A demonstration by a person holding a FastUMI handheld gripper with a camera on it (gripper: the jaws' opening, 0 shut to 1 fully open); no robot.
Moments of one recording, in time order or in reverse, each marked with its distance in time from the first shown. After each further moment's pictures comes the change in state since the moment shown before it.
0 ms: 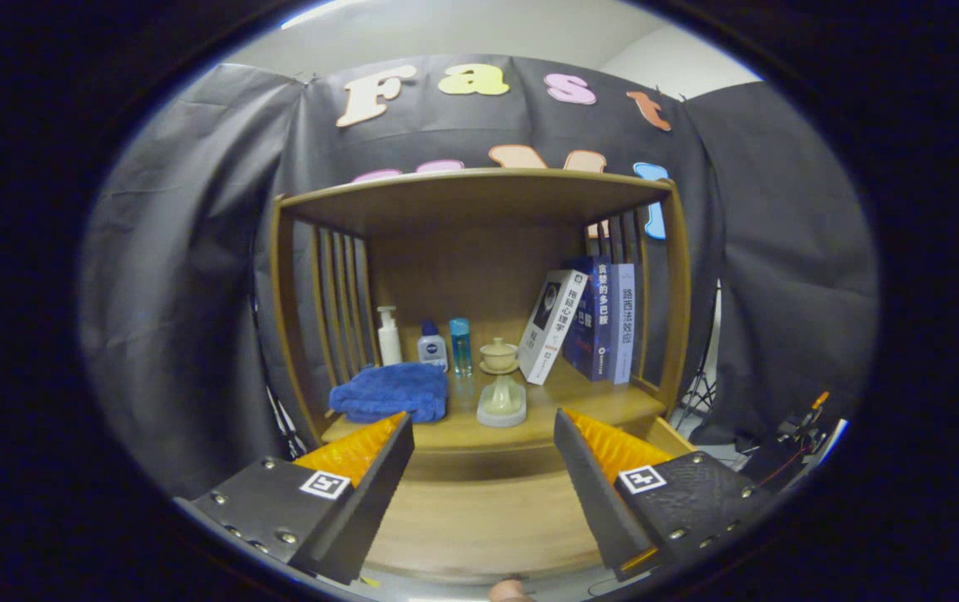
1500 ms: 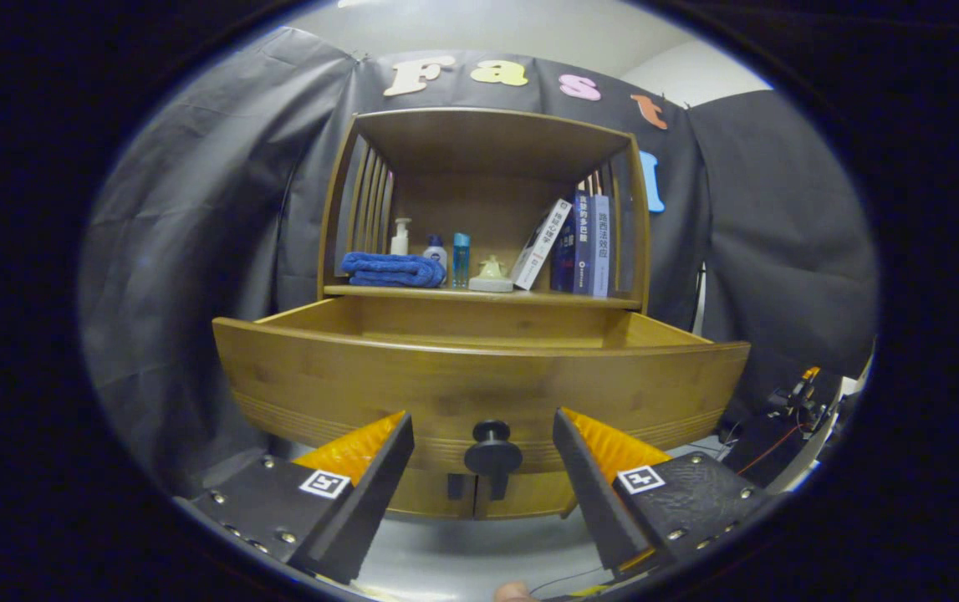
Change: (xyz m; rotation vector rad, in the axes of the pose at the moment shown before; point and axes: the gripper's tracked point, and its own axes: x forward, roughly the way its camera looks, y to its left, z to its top) arm -0.060 -0.037 -0.213 -0.107 0.004 -0.003
